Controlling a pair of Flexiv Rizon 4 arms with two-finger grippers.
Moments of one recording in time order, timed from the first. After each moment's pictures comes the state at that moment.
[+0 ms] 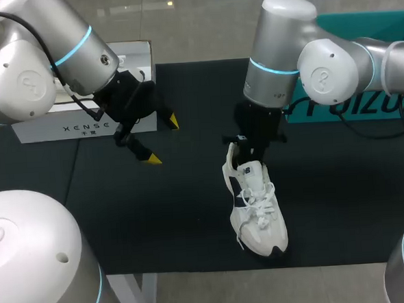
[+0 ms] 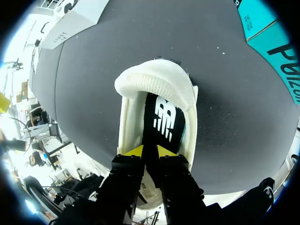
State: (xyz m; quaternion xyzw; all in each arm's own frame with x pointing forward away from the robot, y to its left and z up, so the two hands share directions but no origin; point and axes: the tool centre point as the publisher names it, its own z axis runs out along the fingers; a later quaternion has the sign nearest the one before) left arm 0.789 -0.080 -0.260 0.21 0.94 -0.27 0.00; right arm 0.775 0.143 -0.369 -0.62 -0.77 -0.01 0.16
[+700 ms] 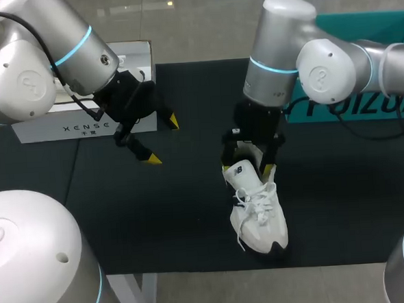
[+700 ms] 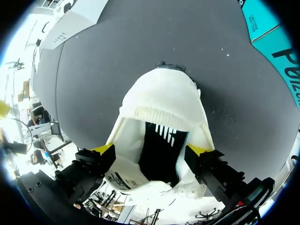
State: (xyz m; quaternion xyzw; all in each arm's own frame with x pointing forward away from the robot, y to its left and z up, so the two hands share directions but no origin) left arm 0.789 -0.080 -0.260 0.21 0.94 -0.27 0.00; right arm 0.781 0.144 -0.372 -0.62 -0.77 -0.01 0.18
